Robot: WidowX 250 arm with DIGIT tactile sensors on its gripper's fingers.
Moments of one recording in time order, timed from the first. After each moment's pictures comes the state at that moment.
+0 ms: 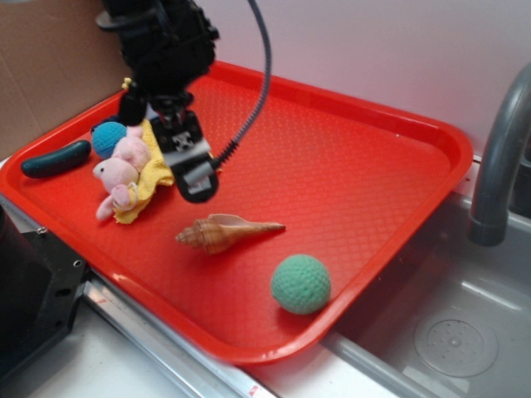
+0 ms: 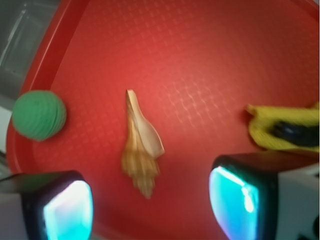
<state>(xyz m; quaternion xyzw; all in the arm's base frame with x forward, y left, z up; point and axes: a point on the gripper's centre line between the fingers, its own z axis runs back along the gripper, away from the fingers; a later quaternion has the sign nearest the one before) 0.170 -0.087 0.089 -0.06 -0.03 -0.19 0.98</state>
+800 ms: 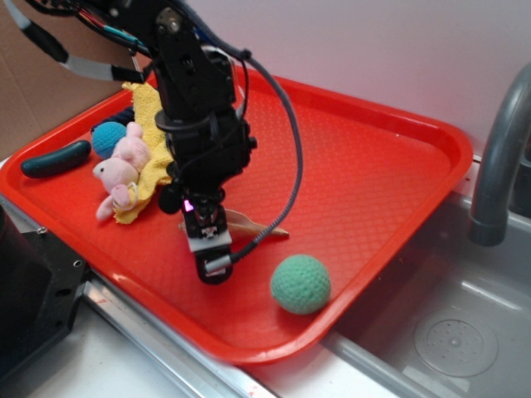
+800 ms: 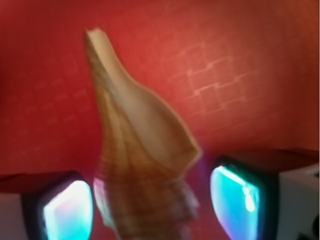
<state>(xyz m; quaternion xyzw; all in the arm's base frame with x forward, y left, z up) 0.162 -0.095 0.021 -0.05 0.05 -0.24 0.97</state>
